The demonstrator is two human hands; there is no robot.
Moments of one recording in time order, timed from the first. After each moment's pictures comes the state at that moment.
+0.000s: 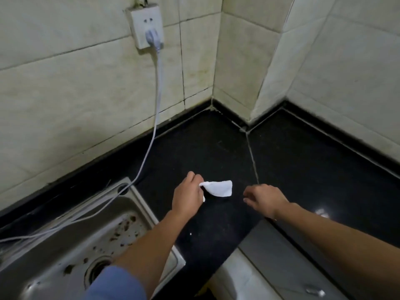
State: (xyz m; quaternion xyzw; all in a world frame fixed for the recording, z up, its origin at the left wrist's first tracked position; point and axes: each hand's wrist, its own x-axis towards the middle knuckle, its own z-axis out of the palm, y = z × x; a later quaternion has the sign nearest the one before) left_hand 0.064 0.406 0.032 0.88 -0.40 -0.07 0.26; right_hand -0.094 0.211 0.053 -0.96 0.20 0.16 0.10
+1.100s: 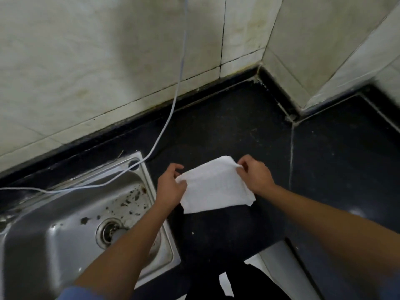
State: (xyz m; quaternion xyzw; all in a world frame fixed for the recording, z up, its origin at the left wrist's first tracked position) left_hand 0.126 0.420 -0.010 0.90 -0.05 -0.19 0.39; right_hand 0.047 0.172 -0.026 -0.91 0.23 0.09 0.34
